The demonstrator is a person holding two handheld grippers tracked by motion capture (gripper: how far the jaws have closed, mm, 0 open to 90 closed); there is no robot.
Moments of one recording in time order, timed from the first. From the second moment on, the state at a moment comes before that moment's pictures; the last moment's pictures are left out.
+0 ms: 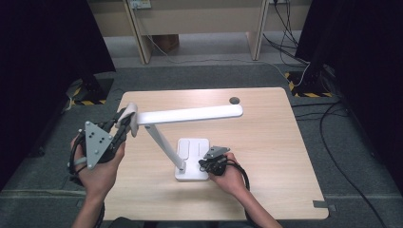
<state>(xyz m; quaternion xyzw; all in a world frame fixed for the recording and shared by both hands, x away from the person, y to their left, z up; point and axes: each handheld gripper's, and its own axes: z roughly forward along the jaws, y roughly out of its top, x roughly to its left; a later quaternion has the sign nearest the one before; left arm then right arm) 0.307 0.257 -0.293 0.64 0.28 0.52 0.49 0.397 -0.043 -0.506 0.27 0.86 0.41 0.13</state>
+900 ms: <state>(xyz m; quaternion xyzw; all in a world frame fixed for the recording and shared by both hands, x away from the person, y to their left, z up) 0.310 0.240 -0.287 0.65 0.27 0.50 0.51 0.397 -0.044 -0.507 0.27 0.86 0.41 0.12</state>
